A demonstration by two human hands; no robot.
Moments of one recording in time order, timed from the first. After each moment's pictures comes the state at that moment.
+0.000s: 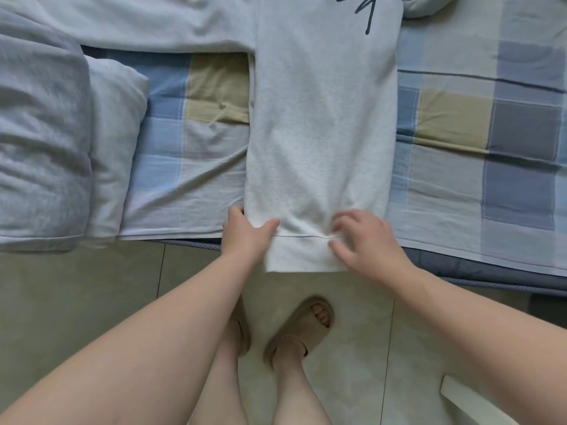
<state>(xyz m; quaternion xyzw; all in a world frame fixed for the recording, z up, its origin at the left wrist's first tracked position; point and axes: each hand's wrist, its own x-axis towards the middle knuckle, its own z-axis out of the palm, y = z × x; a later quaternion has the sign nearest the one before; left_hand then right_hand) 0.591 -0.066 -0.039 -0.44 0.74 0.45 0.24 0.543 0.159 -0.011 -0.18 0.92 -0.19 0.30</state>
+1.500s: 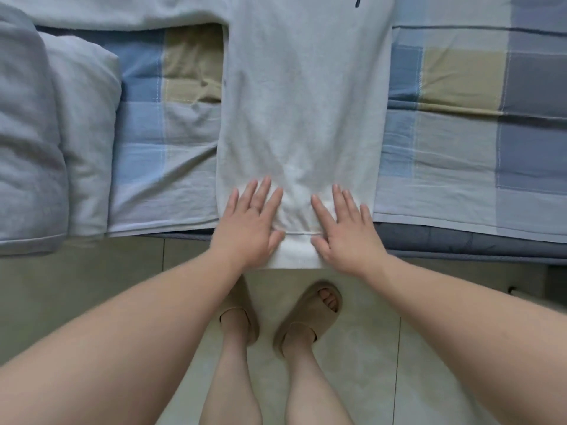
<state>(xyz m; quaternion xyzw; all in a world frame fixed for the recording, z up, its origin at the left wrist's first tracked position) 0.603 -0.072 -0.063 0.05 0.94 0.10 0.32 0.573 0.143 -0.062 -0.19 0.91 -0.04 0.37</state>
